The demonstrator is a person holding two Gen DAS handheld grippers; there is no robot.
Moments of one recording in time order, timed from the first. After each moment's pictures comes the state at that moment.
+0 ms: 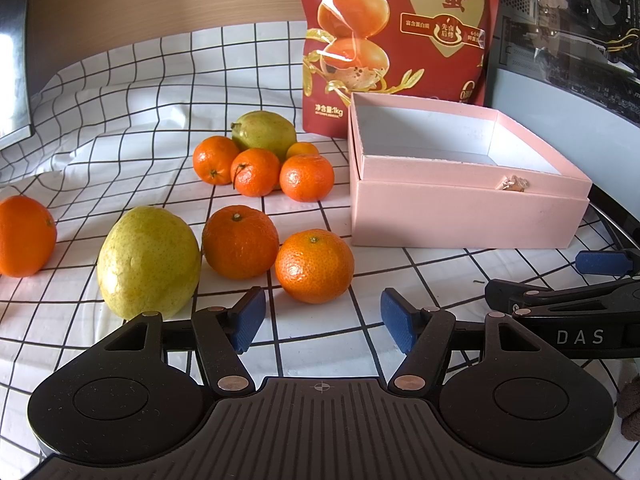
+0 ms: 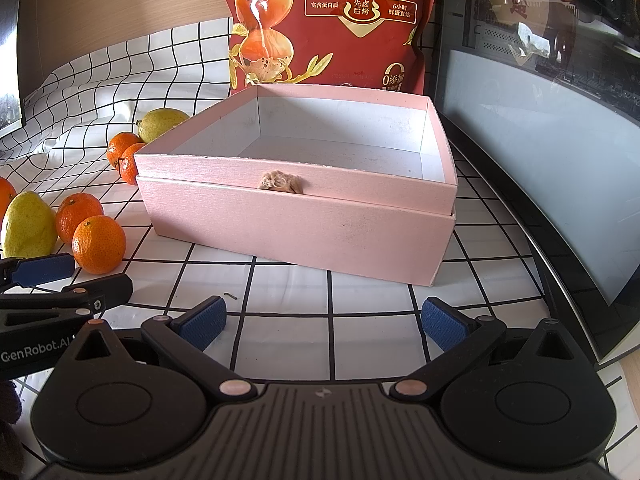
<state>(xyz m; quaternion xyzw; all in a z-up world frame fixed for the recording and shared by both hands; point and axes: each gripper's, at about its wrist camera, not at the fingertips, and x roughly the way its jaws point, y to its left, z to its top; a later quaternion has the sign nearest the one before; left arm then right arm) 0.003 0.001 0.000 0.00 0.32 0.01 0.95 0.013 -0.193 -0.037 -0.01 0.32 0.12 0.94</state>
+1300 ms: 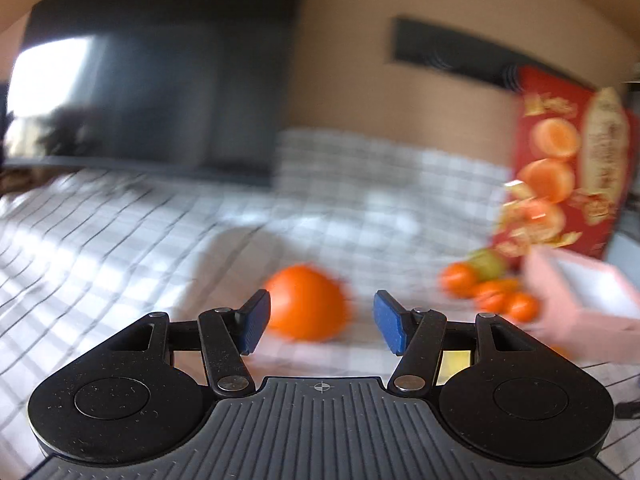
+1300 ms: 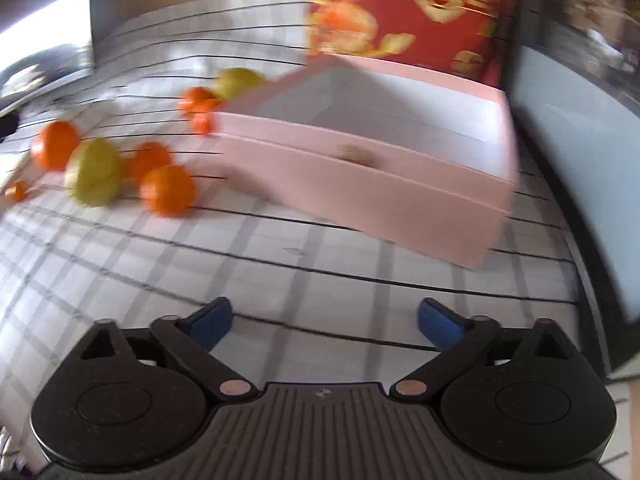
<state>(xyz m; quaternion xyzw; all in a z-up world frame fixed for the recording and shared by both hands) -0.104 0.210 0.058 -0.09 0.20 0.15 0.97 -0.009 -0.181 -0.022 -0.05 0.34 0.25 0.90</state>
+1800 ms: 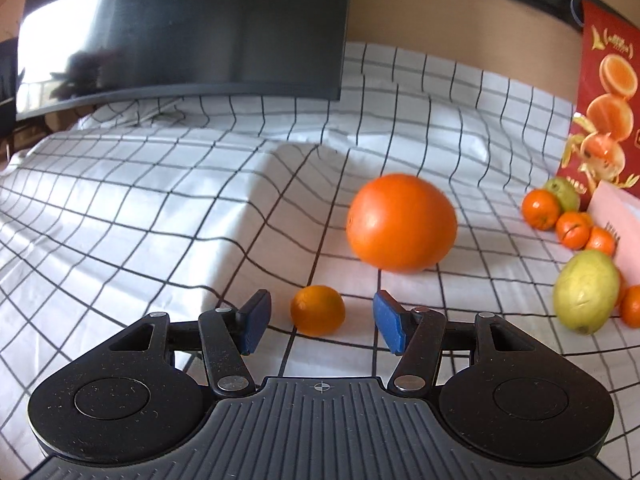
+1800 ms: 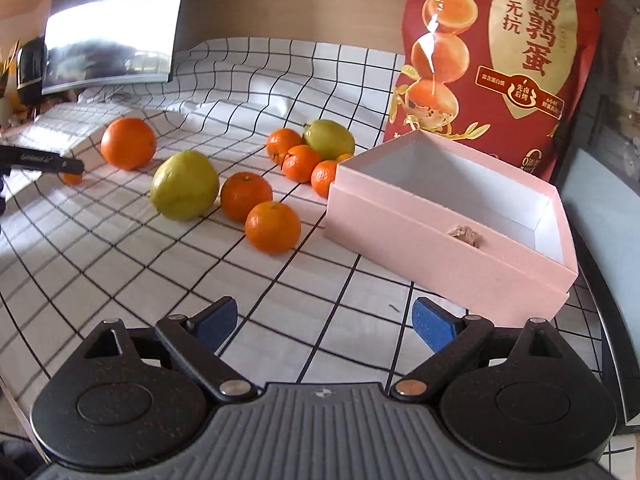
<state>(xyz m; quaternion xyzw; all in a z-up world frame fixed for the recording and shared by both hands) -0.080 0.255 0.007 -0.08 0.29 0.17 0.94 -0.051 -0.137 -0.011 -0.13 0.25 0.28 0.92</state>
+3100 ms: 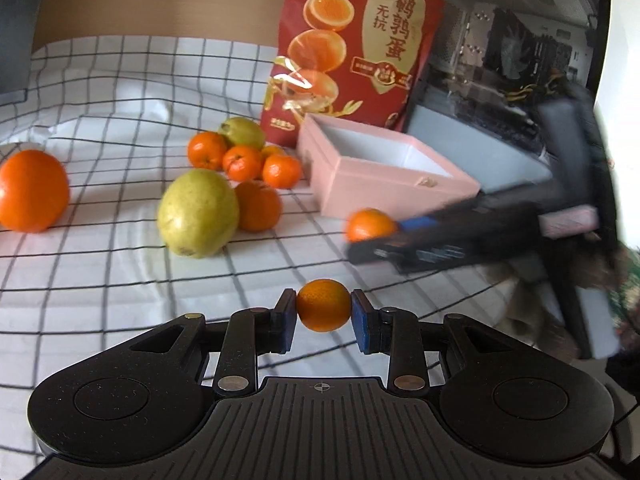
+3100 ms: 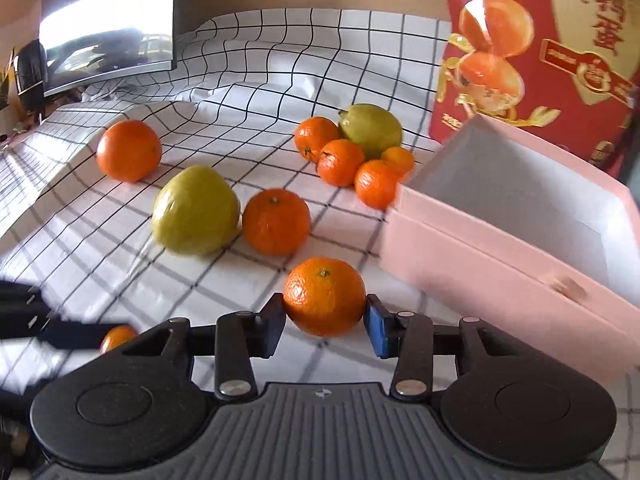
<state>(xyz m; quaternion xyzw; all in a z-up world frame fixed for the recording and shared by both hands) -0.091 0.086 0.025 -0.07 0.29 -0.15 0.94 -0.009 -0.098 -0.002 -0.09 0.33 0.31 0.89</state>
